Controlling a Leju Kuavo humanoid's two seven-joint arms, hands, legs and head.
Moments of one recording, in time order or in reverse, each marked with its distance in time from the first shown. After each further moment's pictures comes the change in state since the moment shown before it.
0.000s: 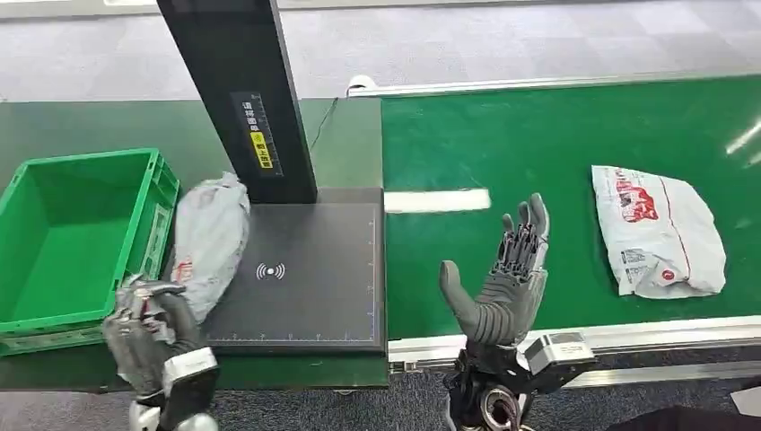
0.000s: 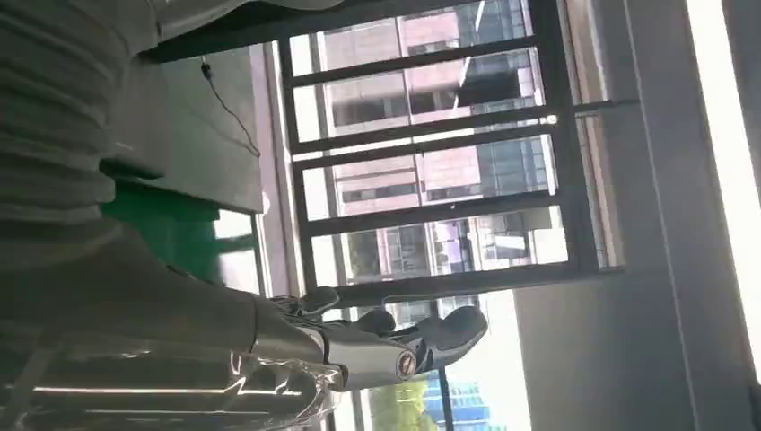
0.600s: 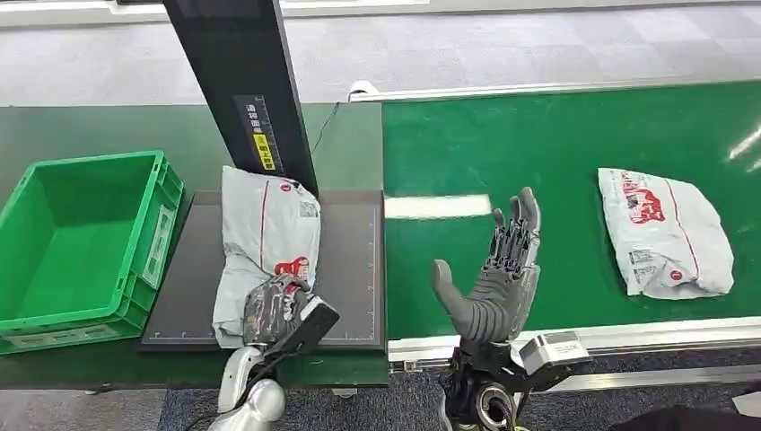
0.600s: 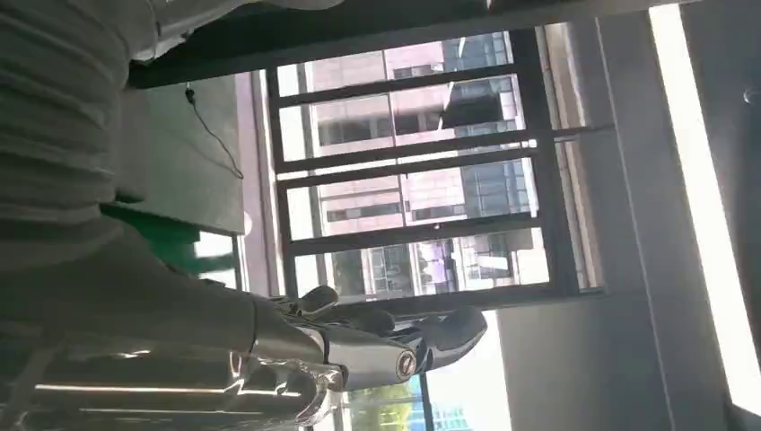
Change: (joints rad) left arm -0.386 0.062 -0.071 0.895 -0.292 -0.173 0.389; right arm -0.014 0.000 0.027 0.000 0.005 0.034 0.000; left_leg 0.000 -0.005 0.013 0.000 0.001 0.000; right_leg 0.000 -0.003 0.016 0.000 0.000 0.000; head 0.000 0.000
